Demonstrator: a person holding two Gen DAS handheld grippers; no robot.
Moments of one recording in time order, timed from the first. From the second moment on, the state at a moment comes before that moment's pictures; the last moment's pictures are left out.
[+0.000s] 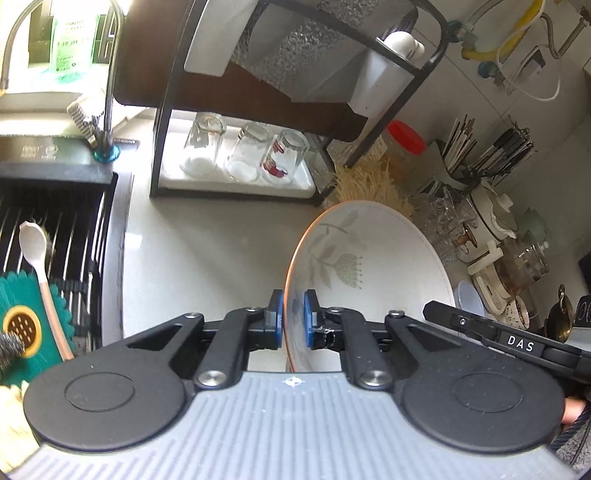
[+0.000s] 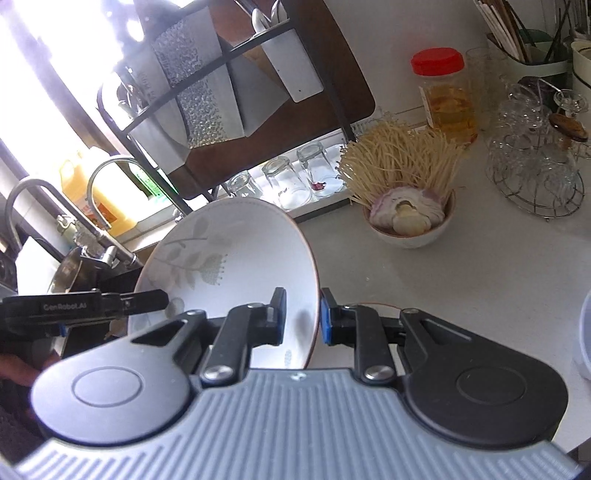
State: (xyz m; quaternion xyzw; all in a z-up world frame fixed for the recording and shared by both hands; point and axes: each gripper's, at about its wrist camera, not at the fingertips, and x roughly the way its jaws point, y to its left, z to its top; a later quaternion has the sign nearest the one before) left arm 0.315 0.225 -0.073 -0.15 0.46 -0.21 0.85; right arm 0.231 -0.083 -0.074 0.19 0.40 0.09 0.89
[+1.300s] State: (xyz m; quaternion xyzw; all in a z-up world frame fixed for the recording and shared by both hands) left arm 0.312 0.131 -0.170 -0.08 0.56 -0.21 0.80; right arm 0.206 -0.109 -0.155 0.07 0.46 0.01 0.88
